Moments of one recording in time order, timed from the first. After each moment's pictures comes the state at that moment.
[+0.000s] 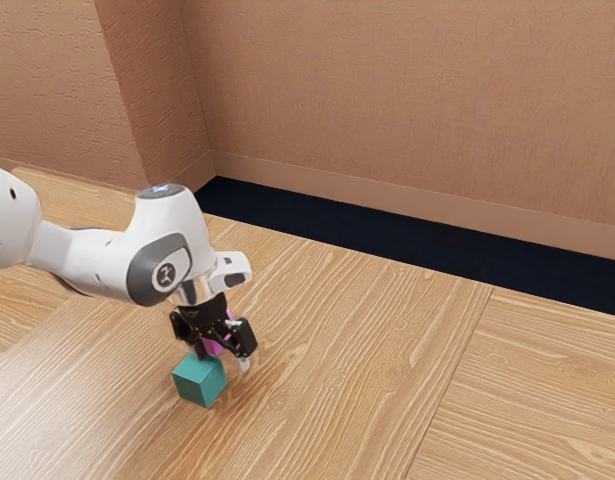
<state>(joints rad) -0.02 0.06 -0.08 -2.38 -0.17 2.42 -0.01</state>
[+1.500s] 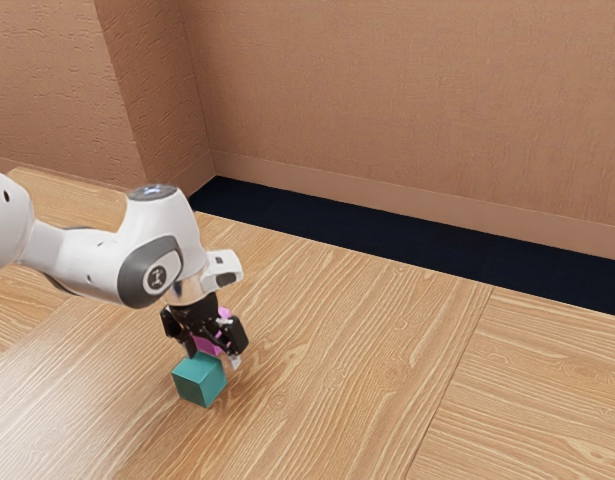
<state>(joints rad) 0.00 0.05 -0.08 -2.40 -0.13 2.45 -0.04</state>
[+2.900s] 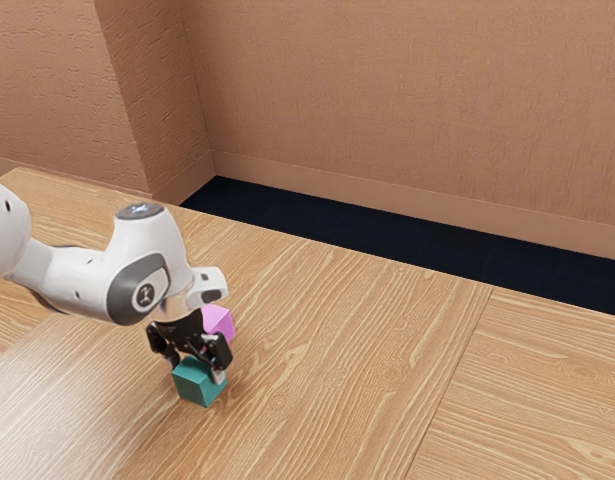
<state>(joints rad) 0.00 0.06 -0.03 -2.47 -0.13 2.51 -0.01</state>
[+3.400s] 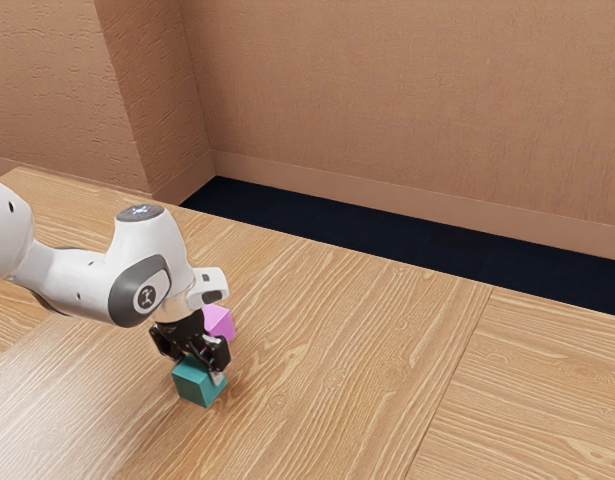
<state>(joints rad) 0.00 0.07 -0.03 -2.47 -0.13 2.54 0.02</state>
